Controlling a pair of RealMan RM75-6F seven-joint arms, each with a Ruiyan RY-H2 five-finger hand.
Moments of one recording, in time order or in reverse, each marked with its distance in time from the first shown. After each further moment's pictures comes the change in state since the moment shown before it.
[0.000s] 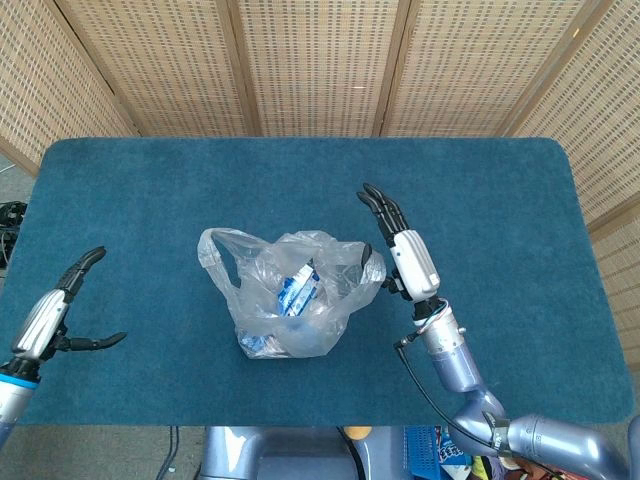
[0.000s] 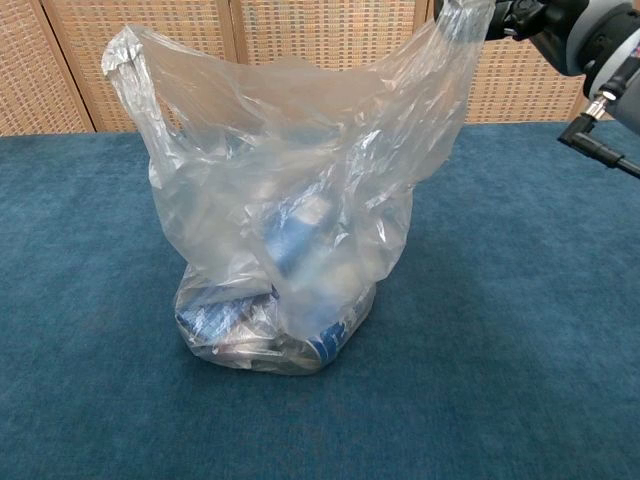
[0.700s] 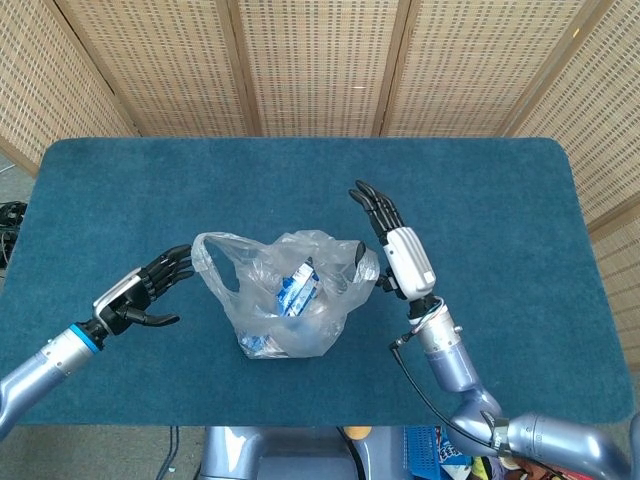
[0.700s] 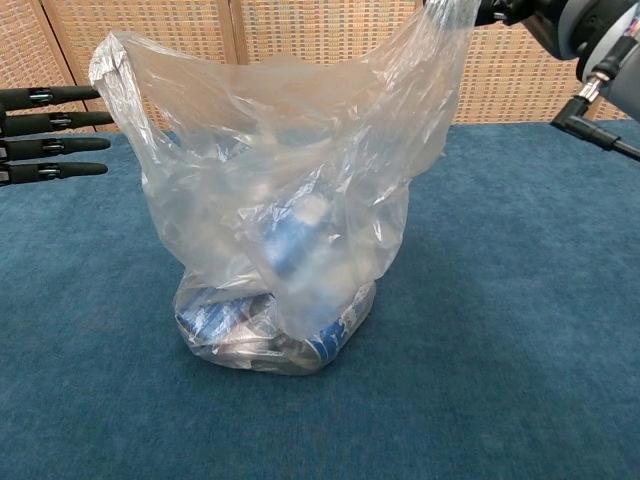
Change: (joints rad) left arm -0.332 -0.085 0.110 0.225 0.168 -0.189 -1.116; right arm 0.017 0.016 0.011 -0.041 0.032 -0.006 -0.062
